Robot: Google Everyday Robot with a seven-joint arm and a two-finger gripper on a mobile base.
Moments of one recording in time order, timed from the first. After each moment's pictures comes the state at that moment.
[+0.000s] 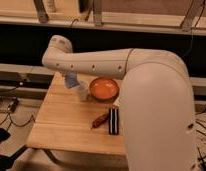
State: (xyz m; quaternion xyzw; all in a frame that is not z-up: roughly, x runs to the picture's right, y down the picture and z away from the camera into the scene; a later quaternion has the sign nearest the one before) arm -0.154 -0.106 0.769 -0.04 0.02 0.57 0.82
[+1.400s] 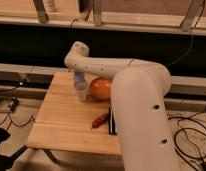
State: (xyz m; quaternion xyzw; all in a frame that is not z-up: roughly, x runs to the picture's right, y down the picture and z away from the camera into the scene) arm -0.115 -0.125 0.895 -0.05 -0.01 0.68 0.74
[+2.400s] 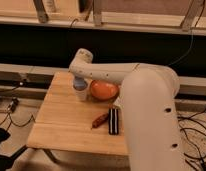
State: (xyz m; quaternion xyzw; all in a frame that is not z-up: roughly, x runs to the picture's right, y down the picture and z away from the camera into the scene) arm -0.118 -0.101 0.893 -0.06 -0.03 0.68 0.73
